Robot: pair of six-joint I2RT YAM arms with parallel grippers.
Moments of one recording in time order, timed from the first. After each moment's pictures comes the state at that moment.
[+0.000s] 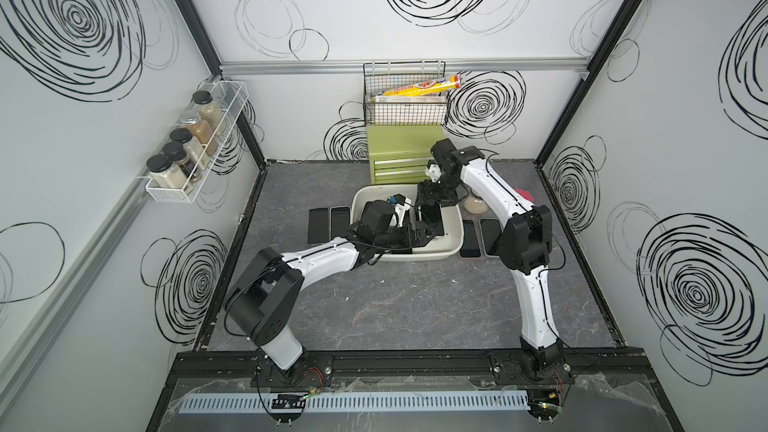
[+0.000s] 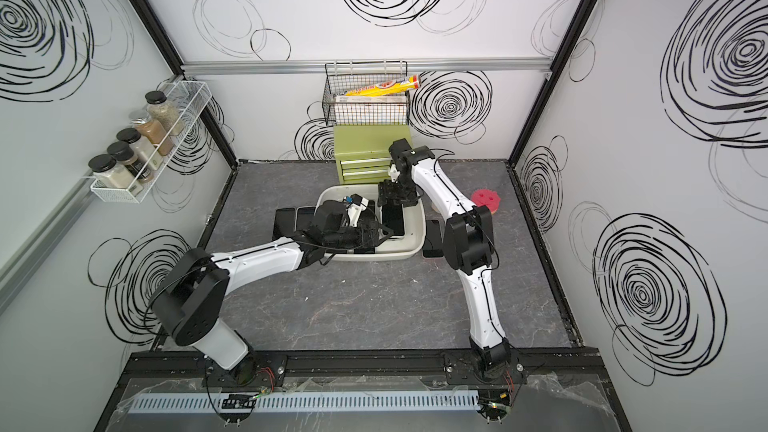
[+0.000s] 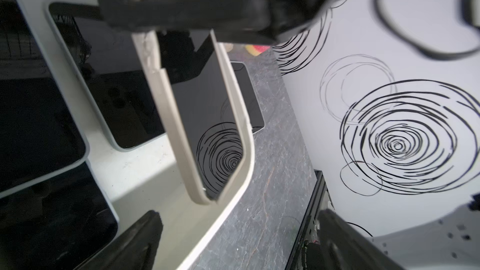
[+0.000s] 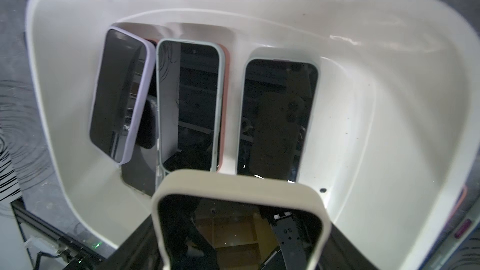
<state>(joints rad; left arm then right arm) -0.62 1.69 0.97 0.18 0.47 -0.74 0.44 2.24 2.20 -1.24 -0.27 0.34</state>
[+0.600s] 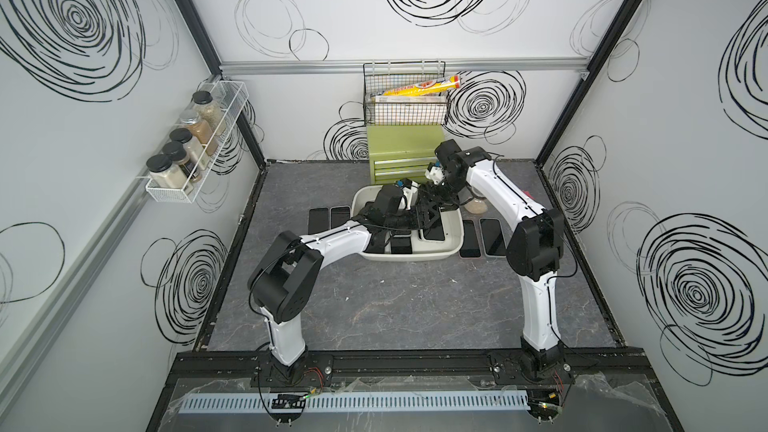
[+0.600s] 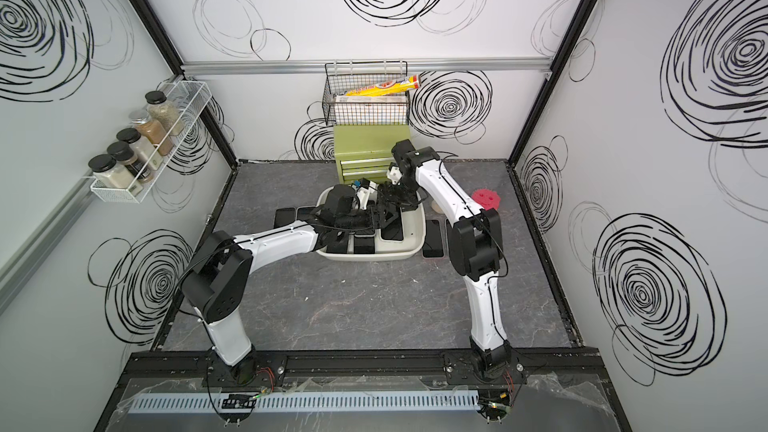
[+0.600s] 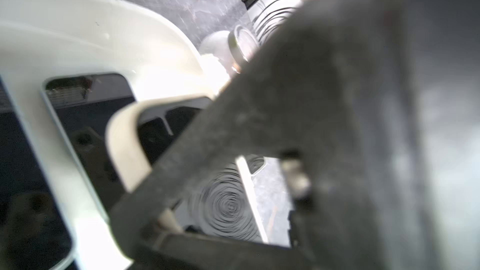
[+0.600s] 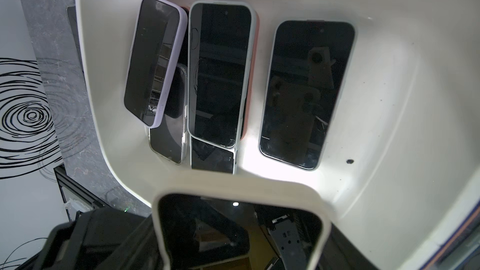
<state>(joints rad) -0.60 1.83 1.17 0.18 0.46 -0.74 0.44 2.15 2.09 -1.24 -0.36 0.34</state>
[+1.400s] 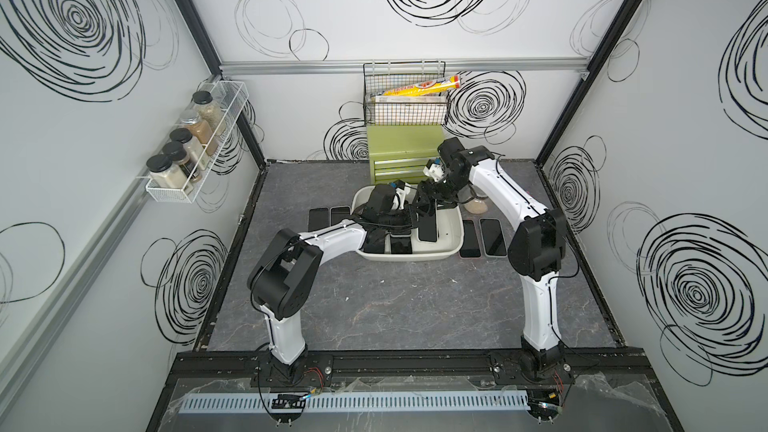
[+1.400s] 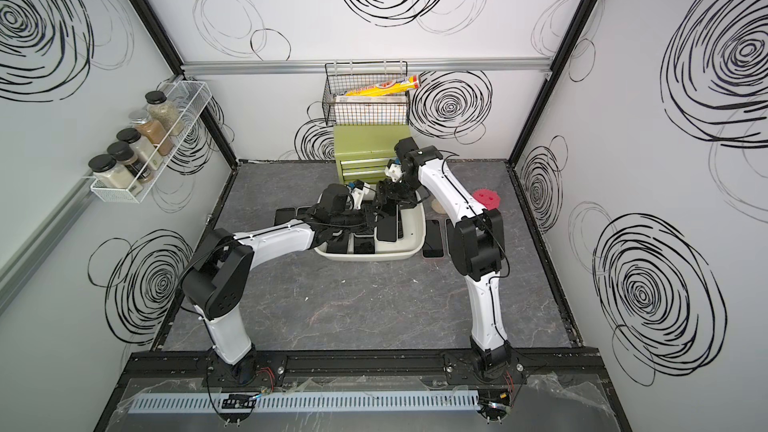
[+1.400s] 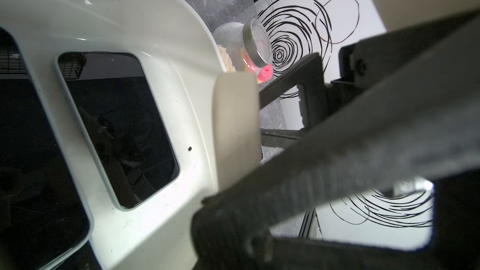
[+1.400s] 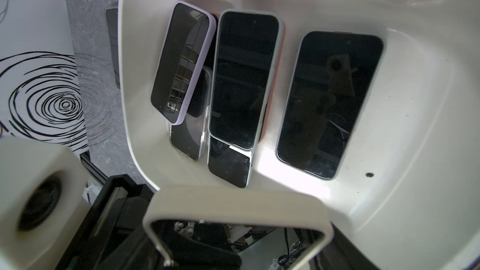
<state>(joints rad) -0.55 1.81 1.13 0.20 0.55 -0.81 0.43 2.14 2.09 -1.21 -0.47 0.33</state>
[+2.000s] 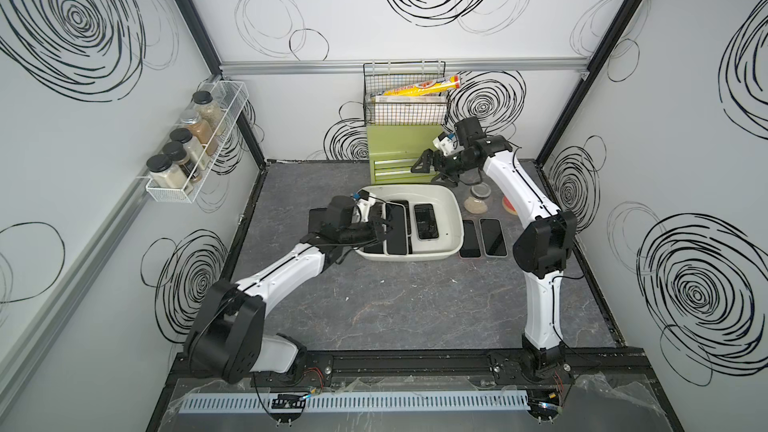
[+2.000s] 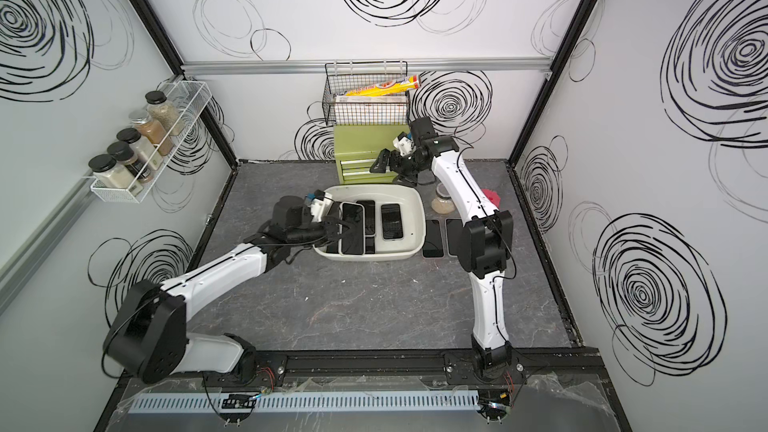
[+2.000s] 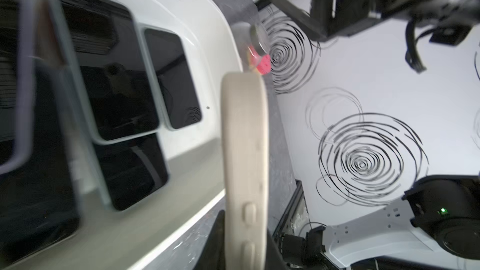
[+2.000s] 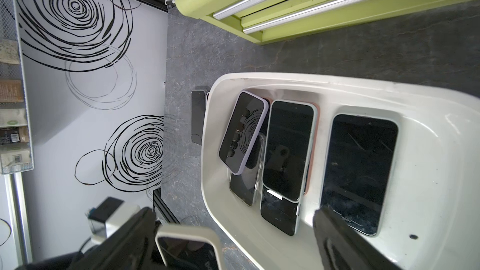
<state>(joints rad) -0.30 1.31 0.81 -0.06 0.59 -0.74 0.35 2.14 2.22 -1.02 -0.62 0.50</state>
